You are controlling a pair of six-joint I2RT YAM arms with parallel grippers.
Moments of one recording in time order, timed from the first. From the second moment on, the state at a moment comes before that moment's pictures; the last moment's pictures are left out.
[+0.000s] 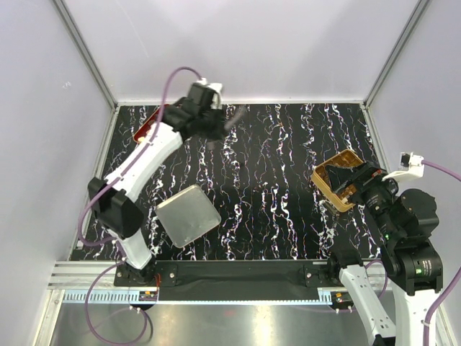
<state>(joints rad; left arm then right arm) -0.50 1.73 1.79 -0.85 -0.01 -0.34 0.11 0.48 1.12 -0.75 -0.12 0.59</state>
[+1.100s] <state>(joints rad) -0.93 2.16 2.09 -0.61 0.26 -0.42 0.11 0.46 1.15 -0.75 -0.12 0.59</state>
